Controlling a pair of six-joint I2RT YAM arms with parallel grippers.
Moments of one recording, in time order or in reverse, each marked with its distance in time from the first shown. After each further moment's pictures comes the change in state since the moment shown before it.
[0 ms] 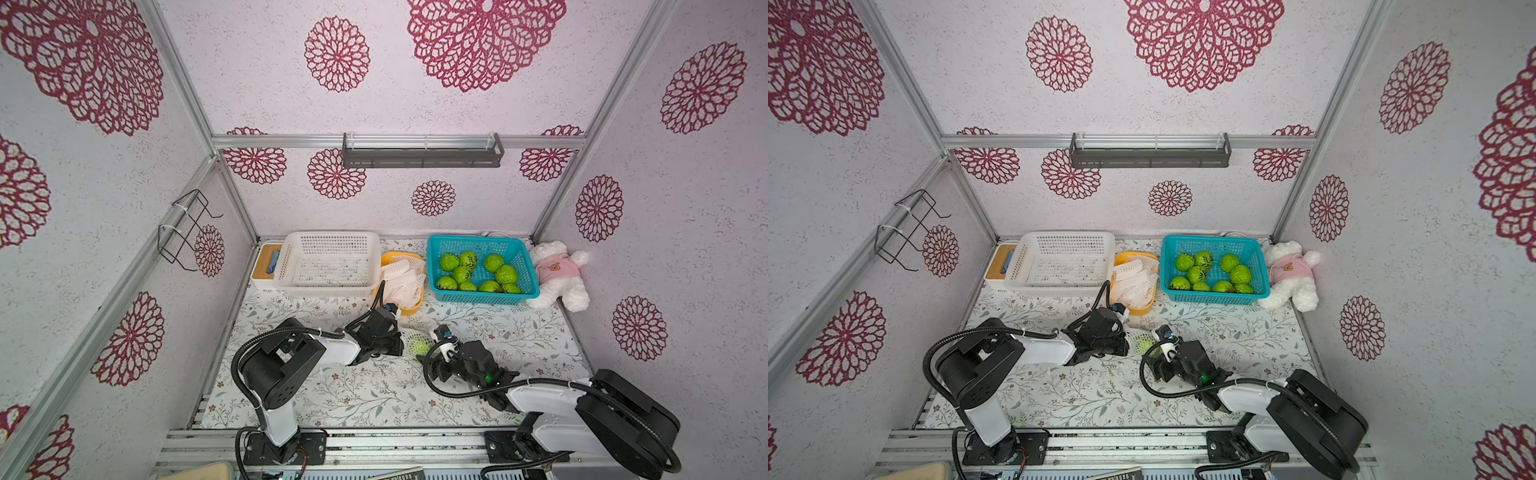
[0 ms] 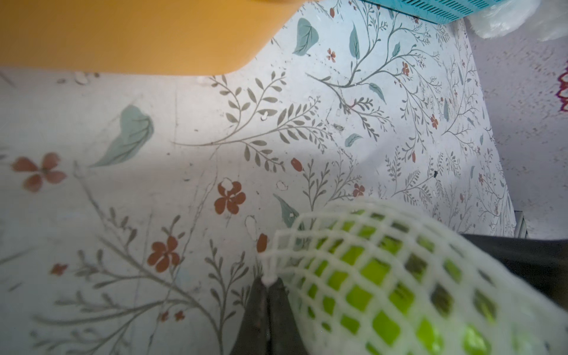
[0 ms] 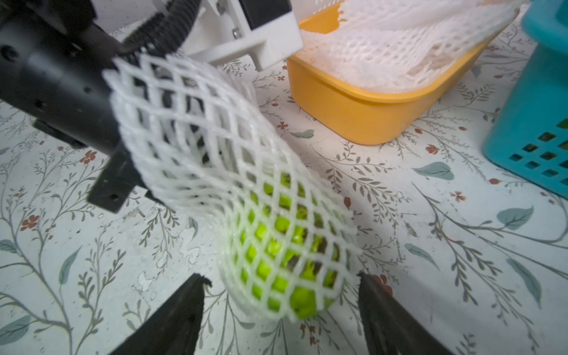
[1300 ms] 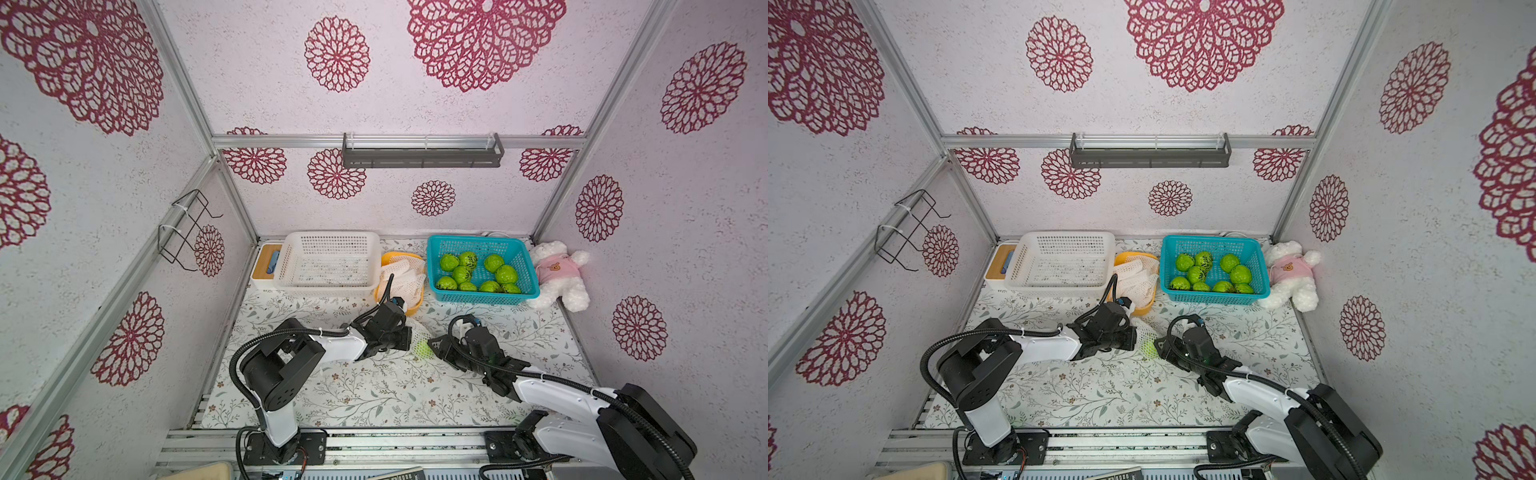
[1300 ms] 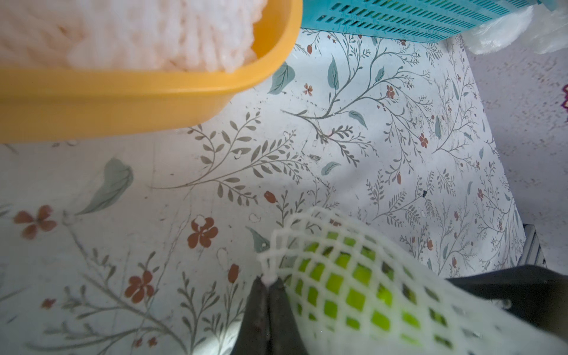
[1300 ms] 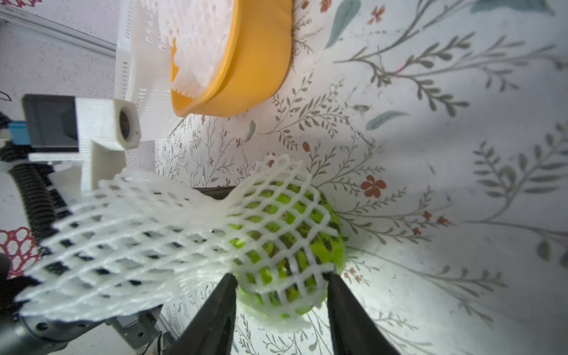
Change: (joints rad) left arm -0.048 -0.002 0.114 -0.099 -0.076 0.000; right arm -0.125 -0.052 0.108 -0.309 -0.106 0.964
